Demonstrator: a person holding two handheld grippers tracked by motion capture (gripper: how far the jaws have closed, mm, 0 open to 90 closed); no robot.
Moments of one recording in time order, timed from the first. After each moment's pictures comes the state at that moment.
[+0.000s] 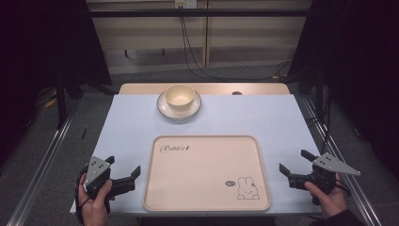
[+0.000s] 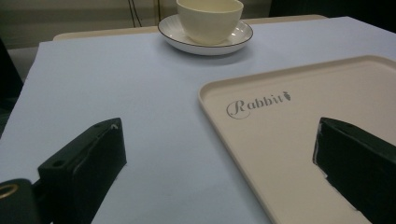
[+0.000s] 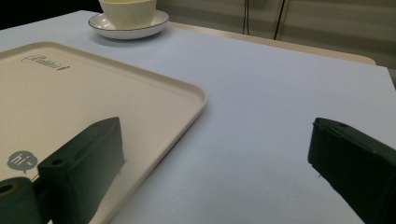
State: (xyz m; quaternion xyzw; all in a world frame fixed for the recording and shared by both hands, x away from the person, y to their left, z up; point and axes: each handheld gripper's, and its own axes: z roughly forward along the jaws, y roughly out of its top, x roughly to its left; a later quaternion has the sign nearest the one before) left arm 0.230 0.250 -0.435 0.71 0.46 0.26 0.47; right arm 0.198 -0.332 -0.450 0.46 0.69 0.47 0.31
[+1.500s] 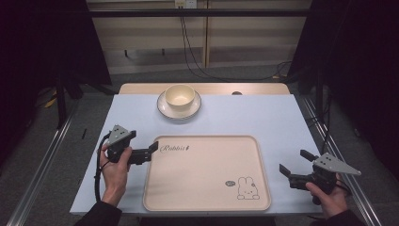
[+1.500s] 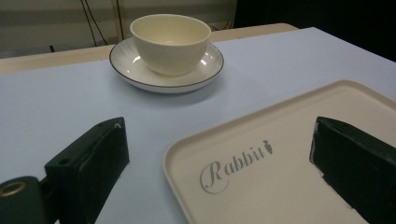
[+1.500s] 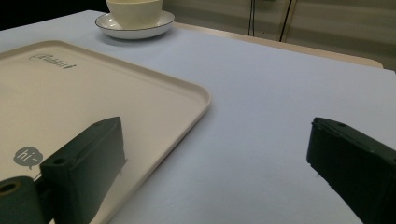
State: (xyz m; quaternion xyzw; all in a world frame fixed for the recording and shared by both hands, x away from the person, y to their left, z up) left arm 0.308 0.209 -0.413 0.74 0.42 0.21 0.49; right arm 0.198 -0.334 -0.450 0.45 0.70 0.47 0.30
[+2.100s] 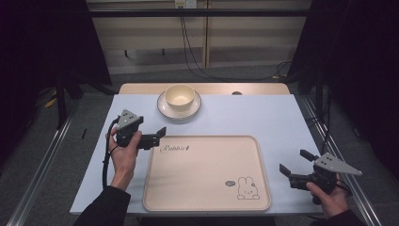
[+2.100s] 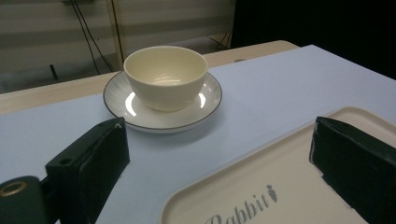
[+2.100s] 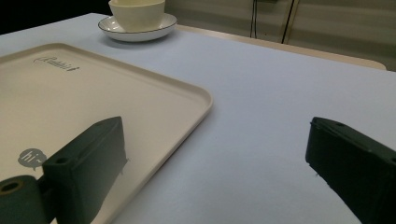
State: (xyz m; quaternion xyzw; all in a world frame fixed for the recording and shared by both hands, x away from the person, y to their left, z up) left arm 0.340 0.186 -0.394 0.73 0.40 0.22 0.51; right arm 0.198 -0.335 -0.449 0.44 0.70 0.48 0.30
